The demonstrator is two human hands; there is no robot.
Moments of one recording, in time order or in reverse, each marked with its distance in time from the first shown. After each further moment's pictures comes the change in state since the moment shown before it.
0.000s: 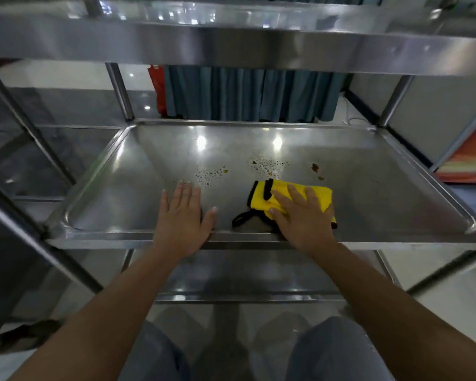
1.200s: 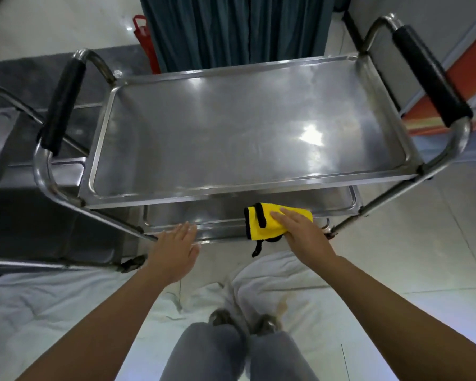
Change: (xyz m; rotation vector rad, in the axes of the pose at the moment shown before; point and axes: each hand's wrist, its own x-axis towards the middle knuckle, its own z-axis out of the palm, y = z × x) left_hand -0.066 0.071 -0.393 0.069 -0.763 0.060; right_hand -0.134 0.000 -0.365 0.344 -0.346 -0.111
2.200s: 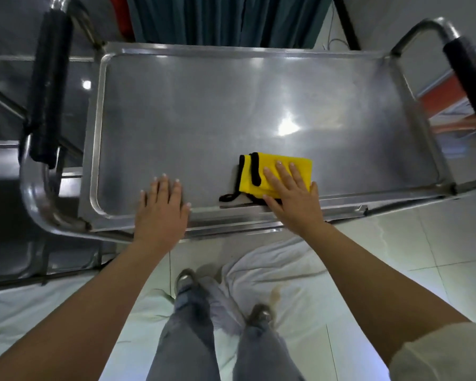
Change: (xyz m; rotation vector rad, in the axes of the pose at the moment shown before) left_hand 0.107 -0.145 -0.044 -0.024 0.183 -0.048; right_hand 0.162 -0.095 0.026 -0.319 0.100 0.165
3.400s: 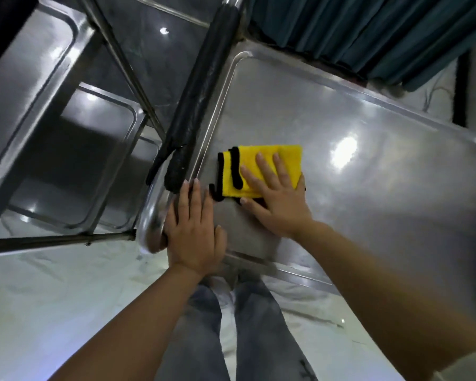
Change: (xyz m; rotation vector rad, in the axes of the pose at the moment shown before) left_hand 0.007 -0.090 -0.007 -0.137 0.192 -0.329; right_hand 0.149 -0.213 0.001 -0.032 -0.223 -0.483
